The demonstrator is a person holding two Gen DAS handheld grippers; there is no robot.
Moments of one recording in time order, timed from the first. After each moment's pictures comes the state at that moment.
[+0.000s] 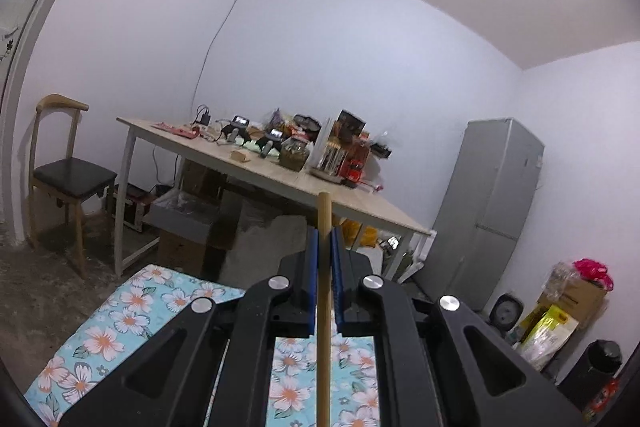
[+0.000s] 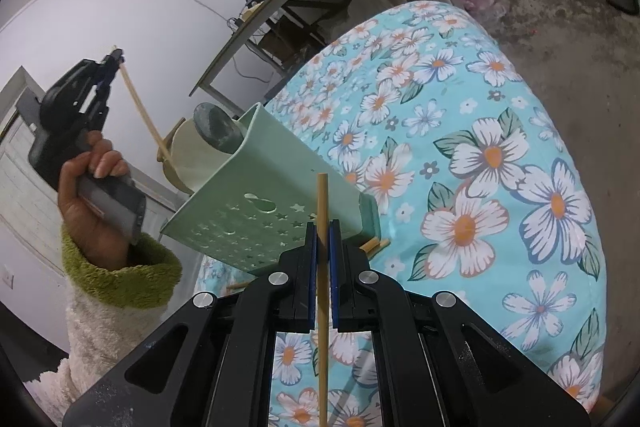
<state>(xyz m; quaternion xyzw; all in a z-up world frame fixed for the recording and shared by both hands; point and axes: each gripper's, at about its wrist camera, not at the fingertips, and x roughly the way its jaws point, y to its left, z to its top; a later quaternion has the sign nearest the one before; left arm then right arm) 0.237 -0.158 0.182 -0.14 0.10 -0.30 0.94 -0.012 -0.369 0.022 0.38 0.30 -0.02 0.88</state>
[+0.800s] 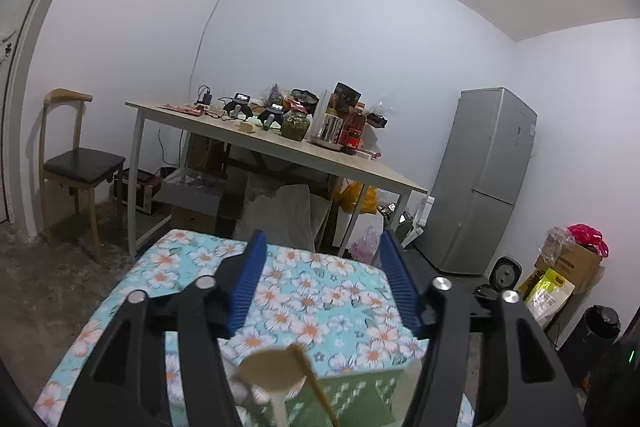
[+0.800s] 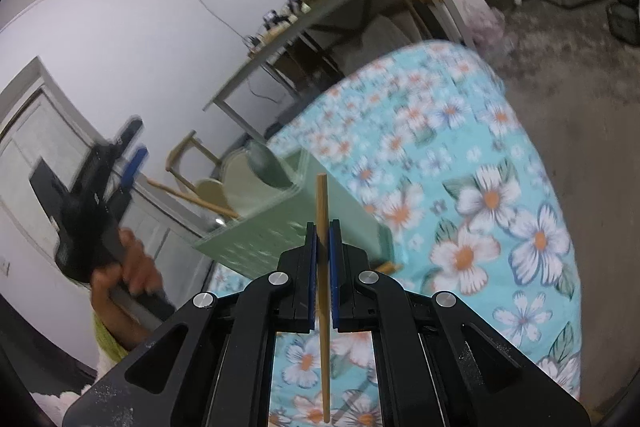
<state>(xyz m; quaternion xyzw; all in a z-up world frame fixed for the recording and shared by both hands) 0.175 -0.092 0.150 -0.11 0.13 -0.32 0.93 -0.031 -0.362 0.074 0.34 0.26 -0.02 0.91</state>
